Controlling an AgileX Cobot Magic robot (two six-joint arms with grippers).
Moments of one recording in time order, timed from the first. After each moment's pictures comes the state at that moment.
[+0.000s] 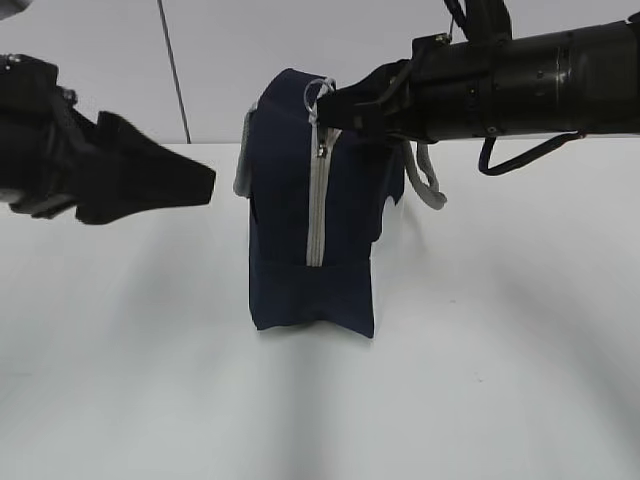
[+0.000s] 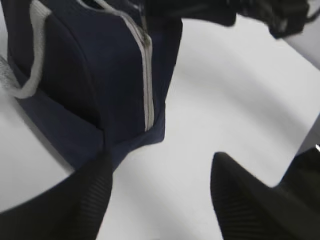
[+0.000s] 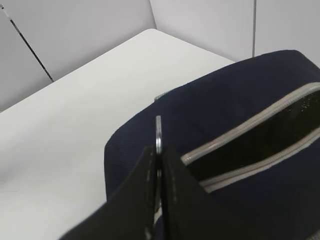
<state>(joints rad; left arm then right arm) -0.42 1.16 -0.85 -0.87 0.60 0.81 0.31 1.61 -1.06 1.66 0.63 -1.81</state>
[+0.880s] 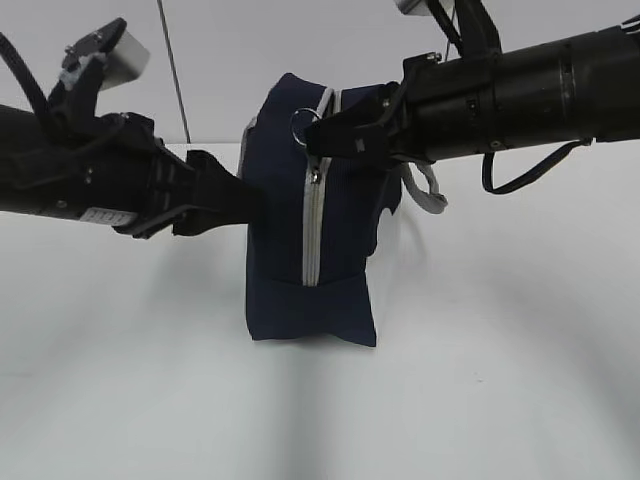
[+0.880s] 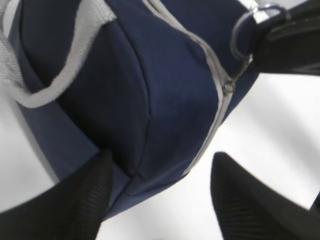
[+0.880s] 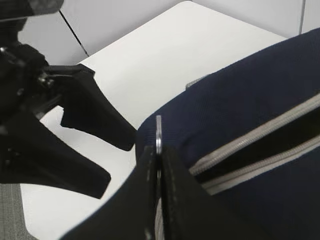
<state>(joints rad) -0.42 1.43 -0.86 -1.24 0.46 1.07 0.31 1.61 -1.07 1.50 0.73 -1.67</state>
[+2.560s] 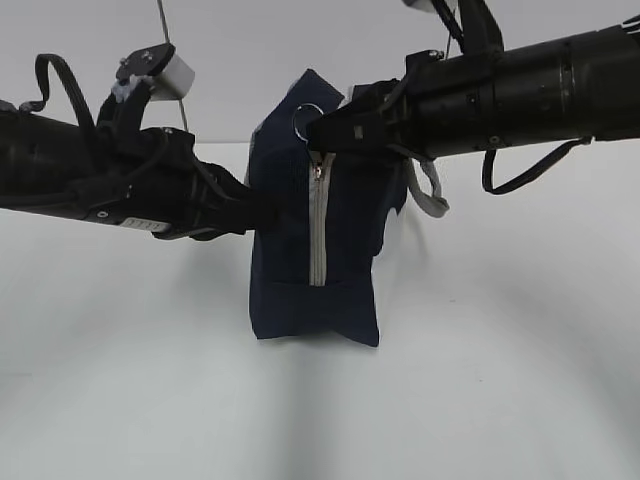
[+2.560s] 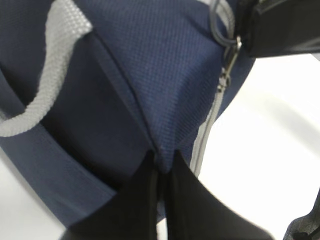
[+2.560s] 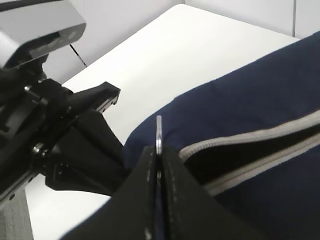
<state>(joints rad) -0.42 1.55 -0.90 -1.41 0.54 1.39 0.31 1.61 -1.07 1.52 0.73 -1.61</state>
